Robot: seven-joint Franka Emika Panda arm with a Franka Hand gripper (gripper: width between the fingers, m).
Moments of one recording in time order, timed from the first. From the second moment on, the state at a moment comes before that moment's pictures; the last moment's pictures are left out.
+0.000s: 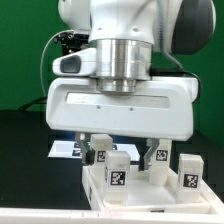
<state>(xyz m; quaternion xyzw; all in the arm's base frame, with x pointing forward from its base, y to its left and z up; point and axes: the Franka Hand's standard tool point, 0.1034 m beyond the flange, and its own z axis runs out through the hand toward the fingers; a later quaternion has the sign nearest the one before) 0.631 -0.001 0.084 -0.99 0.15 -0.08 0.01</state>
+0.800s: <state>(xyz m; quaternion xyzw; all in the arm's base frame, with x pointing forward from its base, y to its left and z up) 0.634 -0.005 0.085 -0.92 0.38 -0.08 0.03</state>
